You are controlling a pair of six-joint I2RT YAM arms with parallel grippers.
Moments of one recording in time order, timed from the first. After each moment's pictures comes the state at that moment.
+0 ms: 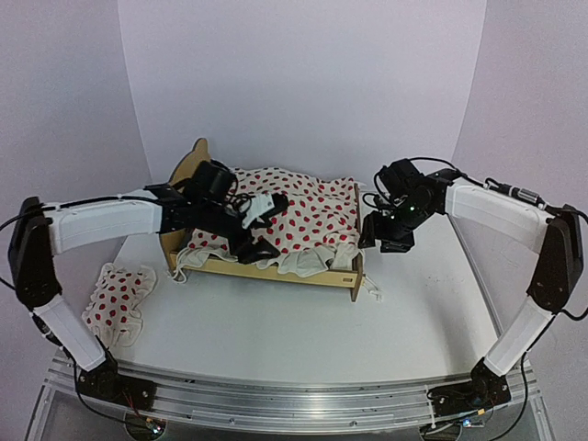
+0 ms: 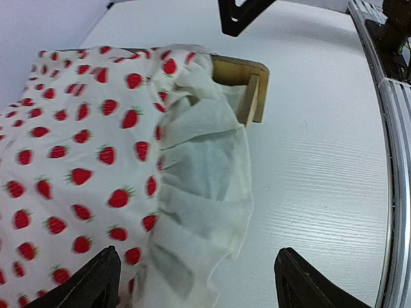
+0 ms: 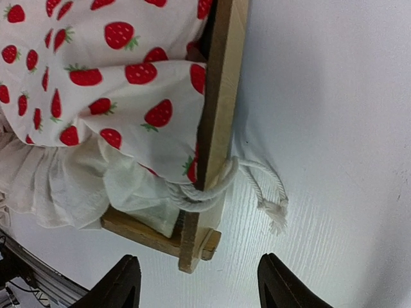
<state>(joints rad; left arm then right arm) -0.76 1.63 1.27 -0.34 0.38 0.50 0.56 1.66 1.40 -0.87 -0.09 0.57</state>
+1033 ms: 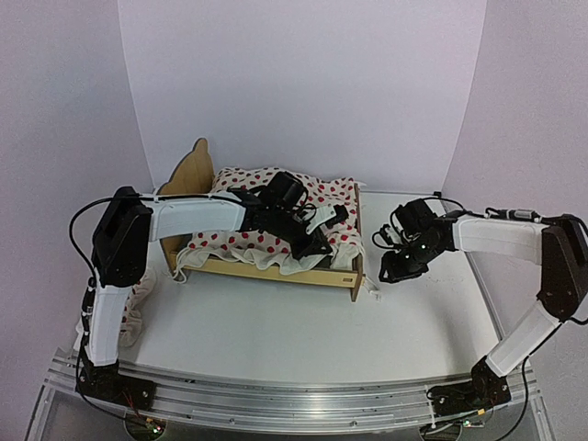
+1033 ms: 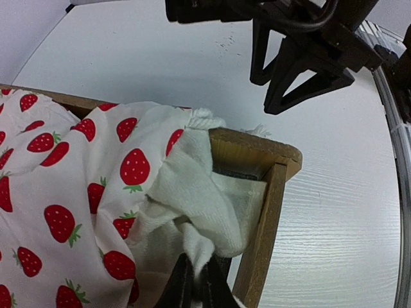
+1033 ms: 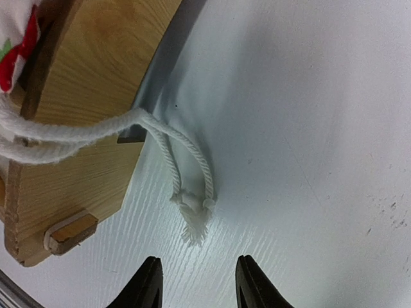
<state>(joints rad) -0.87 2.16 1.76 -0.34 0.44 0.38 0.48 1.57 1.02 -0.61 -0.07 0.19</state>
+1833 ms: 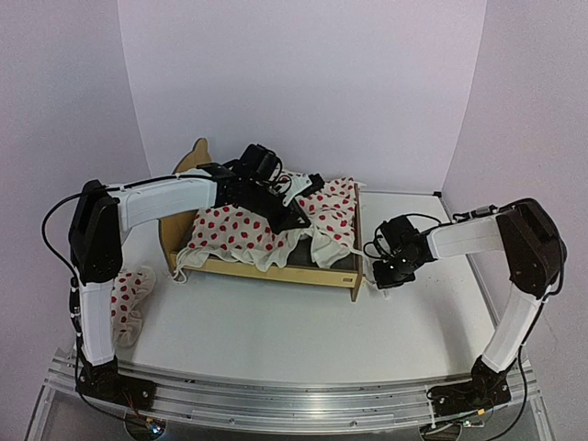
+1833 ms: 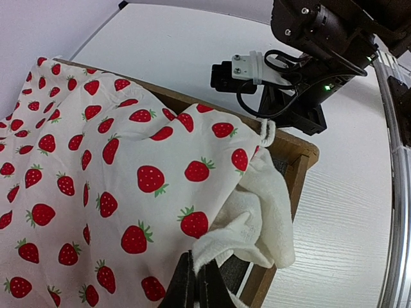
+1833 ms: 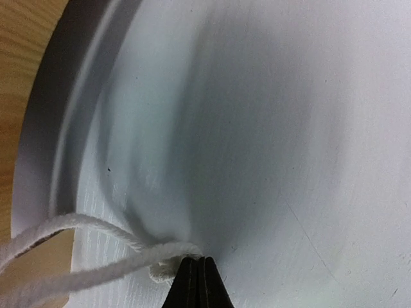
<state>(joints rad) -0.77 2.02 1.77 -0.46 0.41 0.33 0.48 1.81 0.98 -0.34 0.04 0.26</state>
